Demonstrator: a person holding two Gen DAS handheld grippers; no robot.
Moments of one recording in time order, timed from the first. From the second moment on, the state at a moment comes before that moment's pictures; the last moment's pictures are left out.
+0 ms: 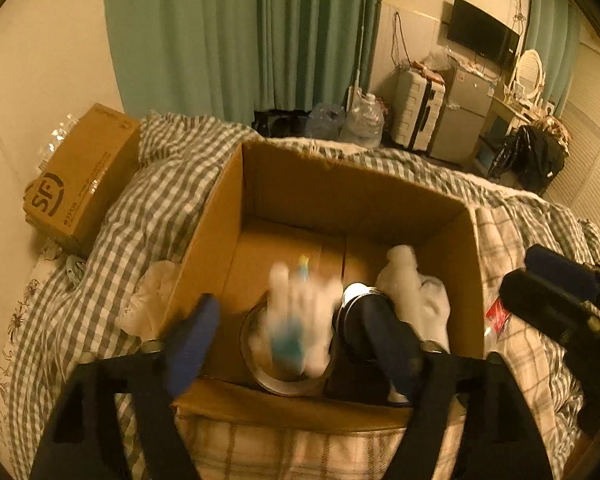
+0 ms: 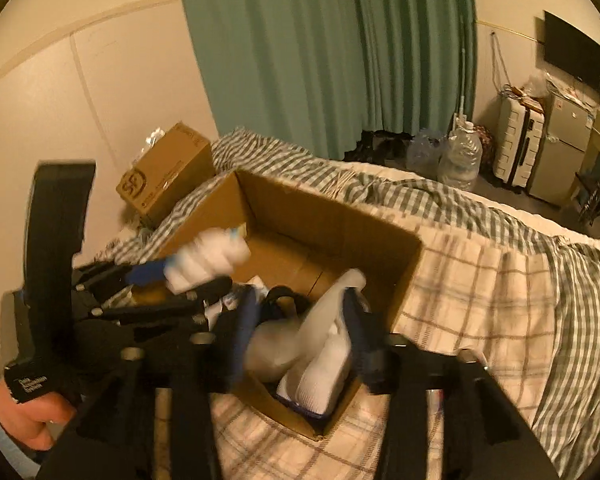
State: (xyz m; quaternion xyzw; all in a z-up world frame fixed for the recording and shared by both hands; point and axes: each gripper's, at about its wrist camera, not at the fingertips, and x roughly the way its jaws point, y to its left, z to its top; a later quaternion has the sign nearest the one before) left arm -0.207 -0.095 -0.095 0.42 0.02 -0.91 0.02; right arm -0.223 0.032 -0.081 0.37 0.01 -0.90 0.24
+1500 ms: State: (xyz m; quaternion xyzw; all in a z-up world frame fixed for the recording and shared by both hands) left arm -0.181 0.130 -0.170 0.43 -0.07 -0.90 -0.06; right arm -0.165 0.294 -0.152 0.42 -0.02 -0.91 0.03
